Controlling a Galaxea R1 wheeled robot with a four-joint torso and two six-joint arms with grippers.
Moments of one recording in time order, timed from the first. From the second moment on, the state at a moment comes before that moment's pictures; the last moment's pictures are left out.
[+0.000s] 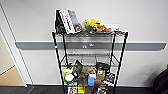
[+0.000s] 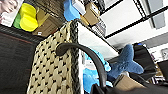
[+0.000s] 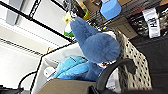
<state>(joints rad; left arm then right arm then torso) 0.87 2.29 -1.47 -0.15 -0.03 -0.29 -0.88 2.37 -1.58 -0.13 0.03 0.47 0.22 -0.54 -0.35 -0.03</state>
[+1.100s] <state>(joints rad) 0.87 2.28 -1.44 -0.15 -0.04 -0.29 -0.88 2.36 -1.56 -0.13 0.05 0.47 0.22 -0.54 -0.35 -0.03</state>
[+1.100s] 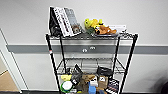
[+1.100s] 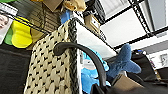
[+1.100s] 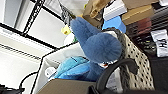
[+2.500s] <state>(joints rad) 0.87 2.24 -1.37 -0.15 -0.05 -0.29 -0.88 2.32 -1.49 -0.13 0.05 0.47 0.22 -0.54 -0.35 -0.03</state>
